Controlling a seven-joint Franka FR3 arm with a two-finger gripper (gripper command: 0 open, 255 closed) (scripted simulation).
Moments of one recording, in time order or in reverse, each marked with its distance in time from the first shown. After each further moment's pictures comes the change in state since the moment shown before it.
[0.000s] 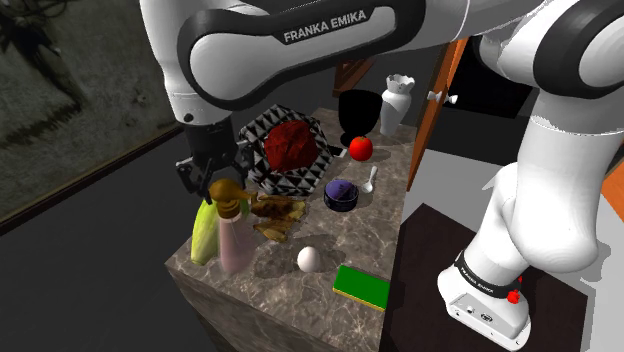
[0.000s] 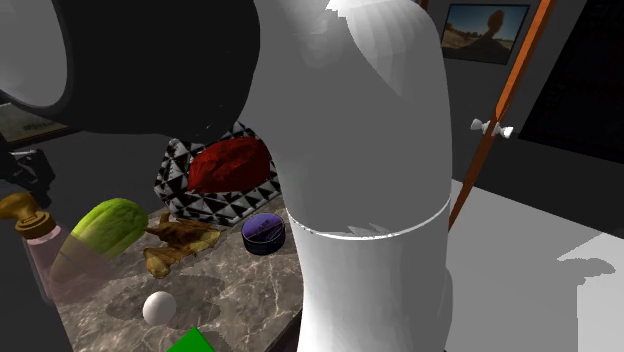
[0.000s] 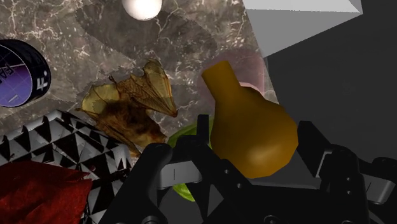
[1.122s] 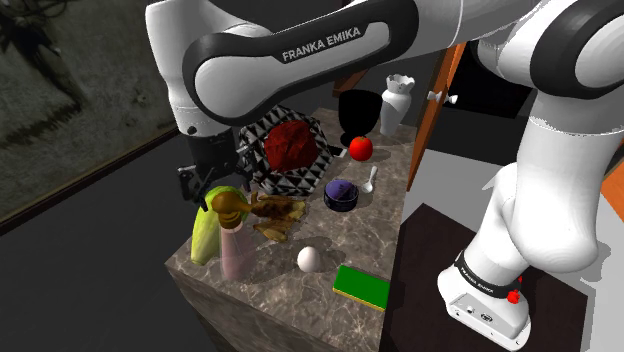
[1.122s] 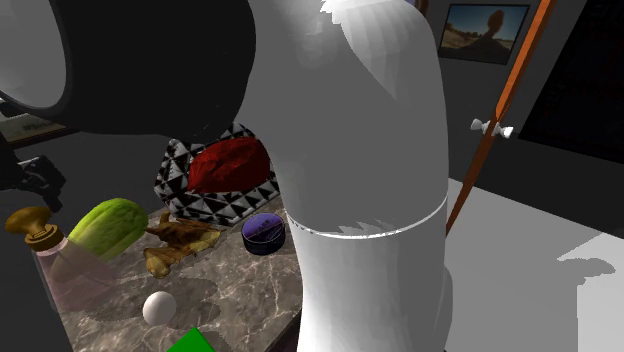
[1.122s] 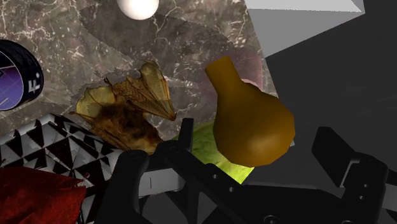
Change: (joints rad) arm 0.000 0.009 -0.001 -0.040 -0.003 0.050 0.001
